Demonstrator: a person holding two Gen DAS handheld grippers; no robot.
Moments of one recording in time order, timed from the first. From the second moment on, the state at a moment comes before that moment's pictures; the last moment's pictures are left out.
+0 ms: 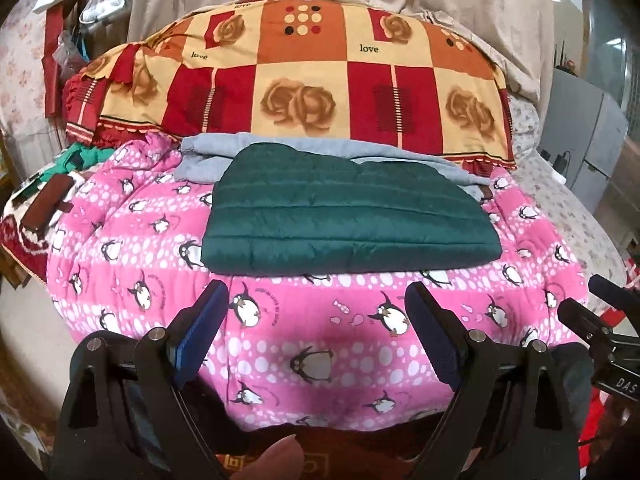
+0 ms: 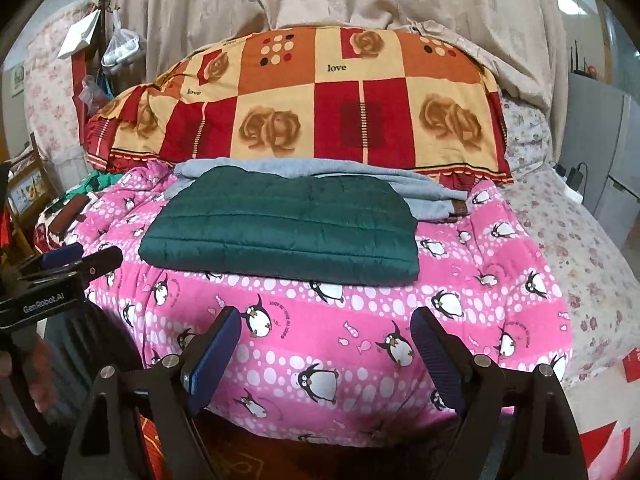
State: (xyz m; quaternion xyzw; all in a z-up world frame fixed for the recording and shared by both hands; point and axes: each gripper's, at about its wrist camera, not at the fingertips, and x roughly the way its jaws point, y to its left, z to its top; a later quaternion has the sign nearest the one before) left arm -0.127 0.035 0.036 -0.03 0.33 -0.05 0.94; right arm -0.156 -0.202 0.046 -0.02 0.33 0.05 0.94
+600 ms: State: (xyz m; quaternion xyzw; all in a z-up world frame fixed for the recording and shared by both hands) left arm -0.131 0.027 0.035 -0.02 0.34 -0.05 0.94; right arm -0.161 -0.196 0.049 -0.03 0.33 0.05 0.94
